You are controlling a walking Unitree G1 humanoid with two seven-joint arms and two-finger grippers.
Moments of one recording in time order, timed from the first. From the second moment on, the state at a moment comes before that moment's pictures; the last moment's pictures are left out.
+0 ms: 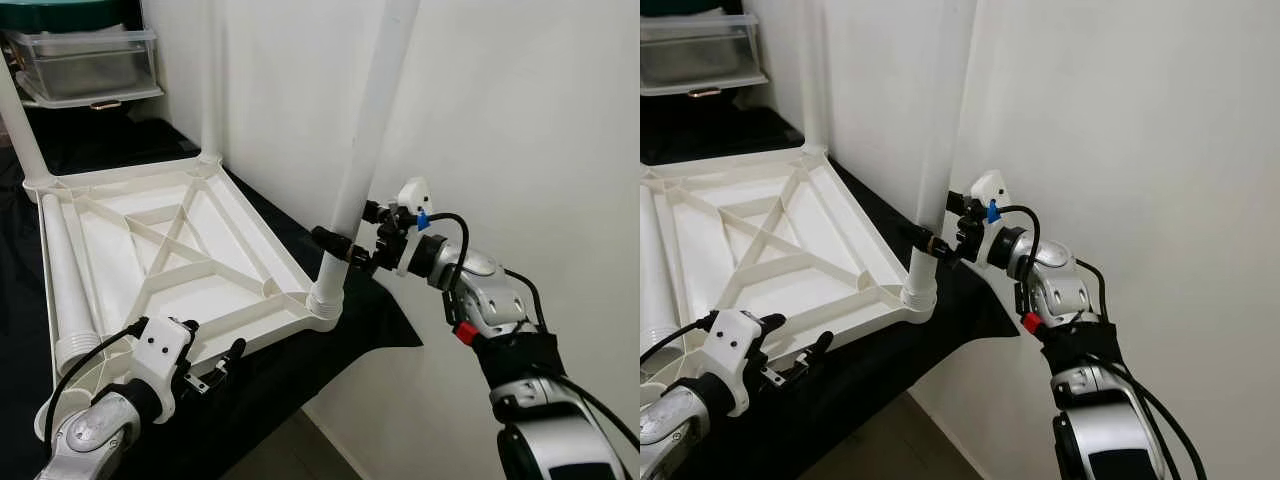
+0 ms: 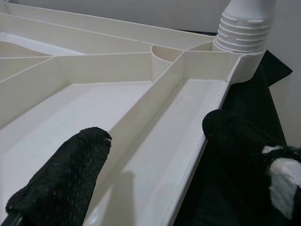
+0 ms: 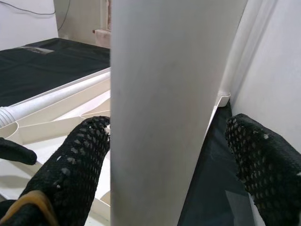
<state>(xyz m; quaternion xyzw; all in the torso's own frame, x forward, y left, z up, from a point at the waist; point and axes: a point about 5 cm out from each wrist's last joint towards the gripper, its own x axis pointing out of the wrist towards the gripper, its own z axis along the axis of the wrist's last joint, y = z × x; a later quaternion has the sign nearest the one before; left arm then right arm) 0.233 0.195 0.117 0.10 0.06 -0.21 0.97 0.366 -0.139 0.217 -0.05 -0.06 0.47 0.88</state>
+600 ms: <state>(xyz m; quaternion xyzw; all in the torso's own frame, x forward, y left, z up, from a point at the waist) 0.231 0.195 0.115 0.10 0.06 -0.21 0.97 0.372 -0.151 0.220 -0.03 -0.05 0.52 0.85</state>
